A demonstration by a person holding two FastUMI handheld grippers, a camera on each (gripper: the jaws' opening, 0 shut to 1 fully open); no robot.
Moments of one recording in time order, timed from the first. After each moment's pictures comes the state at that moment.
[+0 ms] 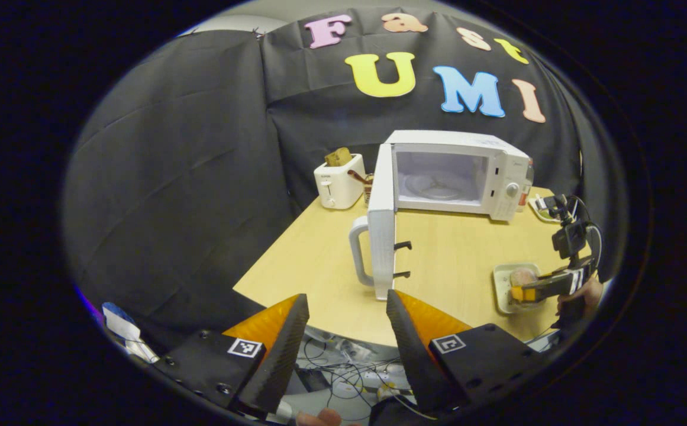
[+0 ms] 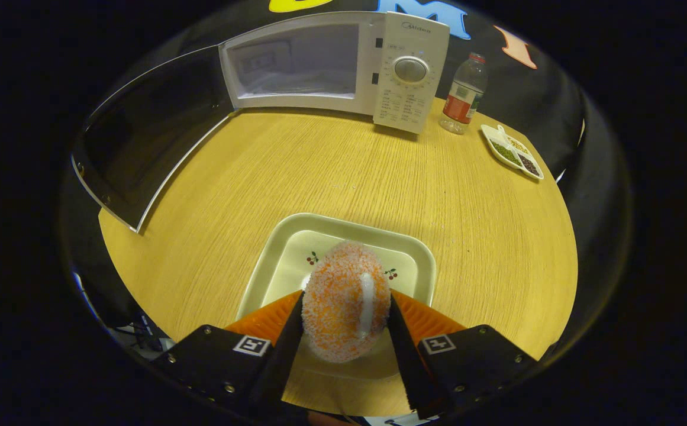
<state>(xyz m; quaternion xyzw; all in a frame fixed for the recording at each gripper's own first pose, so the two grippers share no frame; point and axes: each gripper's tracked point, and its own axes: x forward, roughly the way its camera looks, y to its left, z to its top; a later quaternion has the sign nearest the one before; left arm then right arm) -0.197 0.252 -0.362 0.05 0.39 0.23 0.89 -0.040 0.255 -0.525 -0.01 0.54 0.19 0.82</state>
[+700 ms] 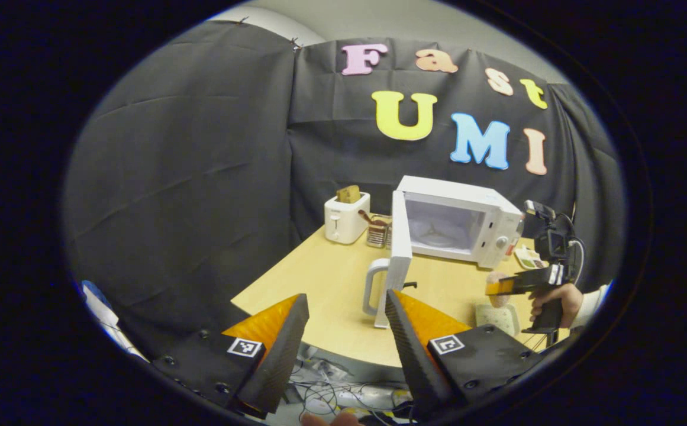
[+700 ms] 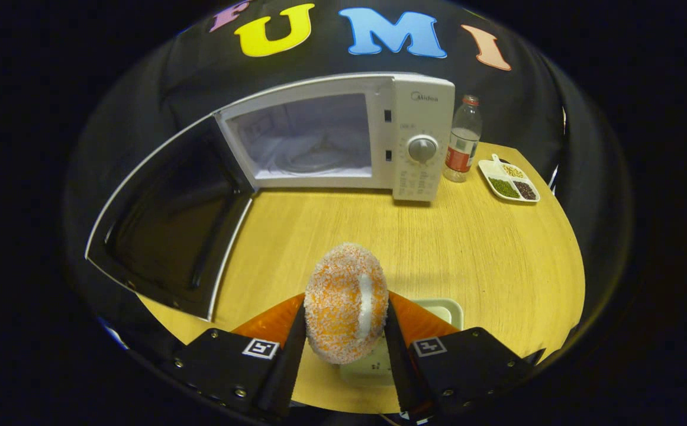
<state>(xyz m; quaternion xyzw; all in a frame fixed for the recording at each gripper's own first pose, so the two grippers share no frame) -0.212 0.280 -0.295 0.00 0.28 0.21 0.94 0.026 0.332 -0.405 0.12 0.46 0.16 0.86</state>
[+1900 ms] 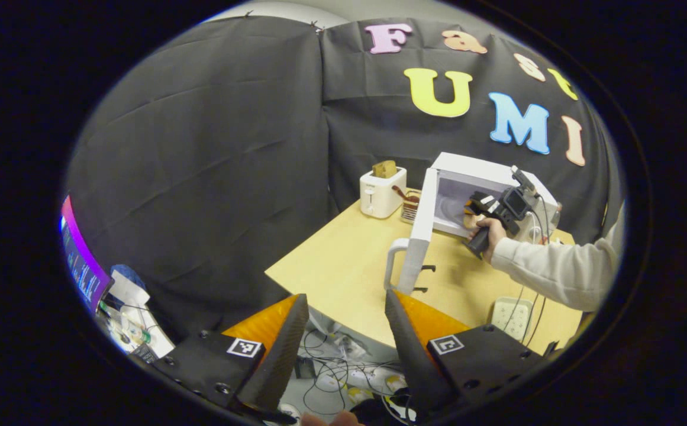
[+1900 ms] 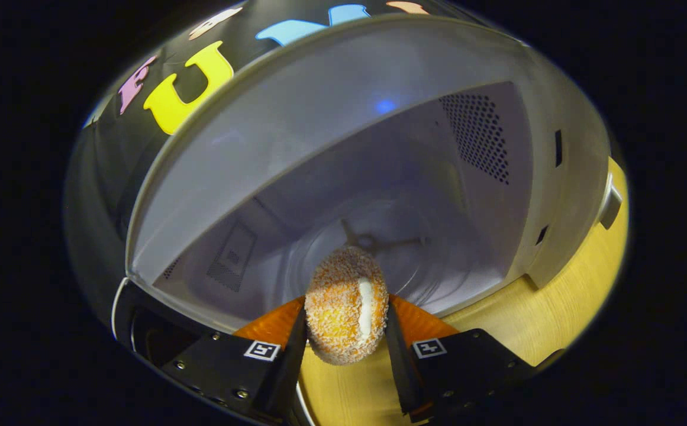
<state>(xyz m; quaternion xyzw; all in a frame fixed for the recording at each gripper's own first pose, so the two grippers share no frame) -0.232 0.257 -0.299 0.00 0.37 0.34 0.86 0.295 0.464 -0.449 0.32 0.35 0.06 0.88</state>
